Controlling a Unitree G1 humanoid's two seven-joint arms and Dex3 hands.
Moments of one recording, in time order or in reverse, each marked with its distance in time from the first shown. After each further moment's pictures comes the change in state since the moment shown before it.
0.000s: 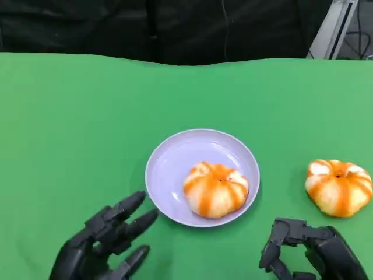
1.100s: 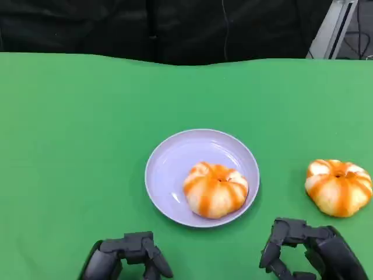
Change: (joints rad) left arm -0.089 0.039 -0.093 0.253 0.364 -0.283 0.318; right arm 0.000 -0.001 0.000 -0.001 0.008 0.012 0.009
